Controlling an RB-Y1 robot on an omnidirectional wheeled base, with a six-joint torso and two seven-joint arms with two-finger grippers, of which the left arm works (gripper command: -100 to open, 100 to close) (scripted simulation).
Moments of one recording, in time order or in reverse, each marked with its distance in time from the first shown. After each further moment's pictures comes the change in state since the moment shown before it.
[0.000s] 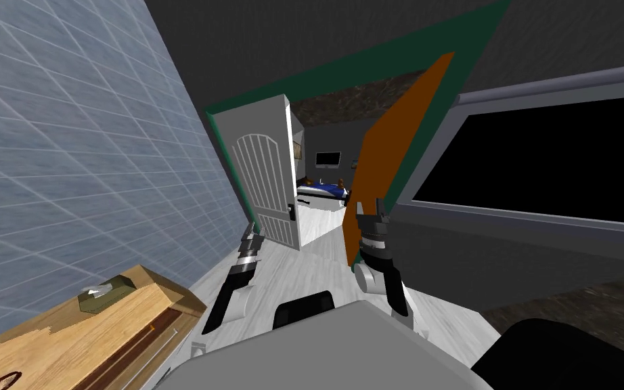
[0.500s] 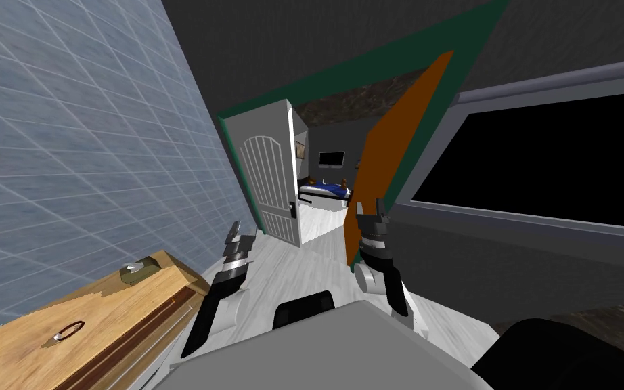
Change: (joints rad) arm 0.071 -0.031 0.044 -0.132 0.016 -0.041 -0.004
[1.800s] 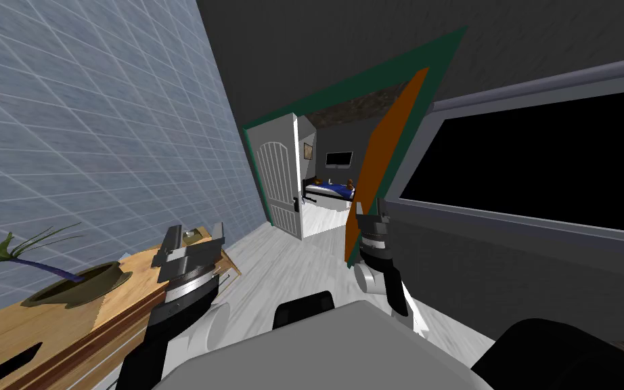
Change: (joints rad) arm 0.148 -0.085 0.098 -0.273 0.035 -0.104 -0.008
